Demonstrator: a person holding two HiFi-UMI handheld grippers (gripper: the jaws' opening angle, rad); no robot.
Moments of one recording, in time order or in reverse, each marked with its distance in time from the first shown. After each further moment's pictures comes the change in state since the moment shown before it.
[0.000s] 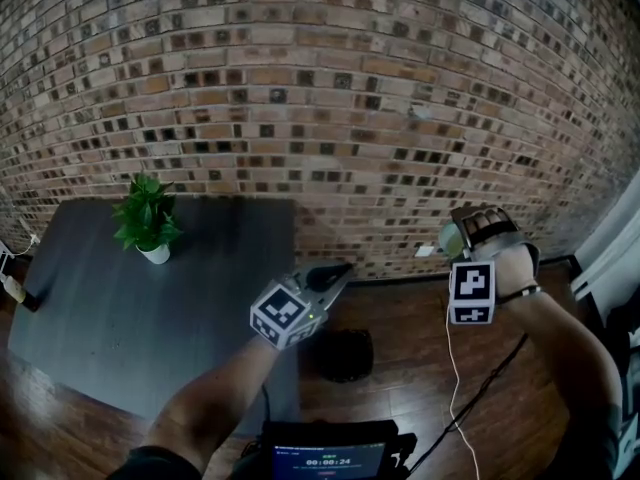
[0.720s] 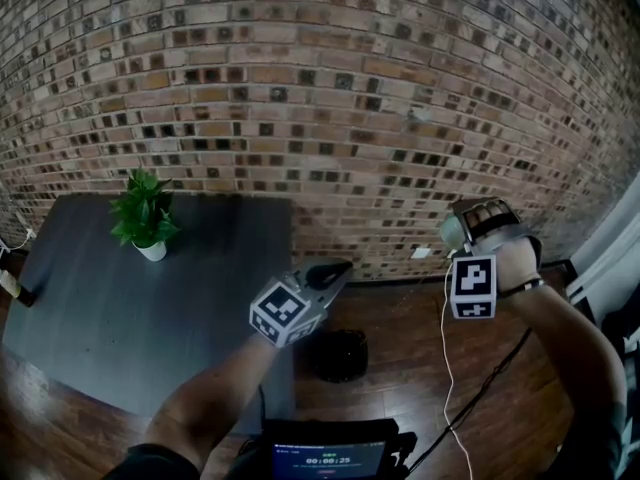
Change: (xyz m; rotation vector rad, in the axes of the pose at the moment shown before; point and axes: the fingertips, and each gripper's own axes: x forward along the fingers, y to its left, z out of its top) left arm 0.003 0.003 0.000 0.001 -0.014 0.002; right arm -0.001 -0.018 -0.011 -0.073 0.041 -0.028
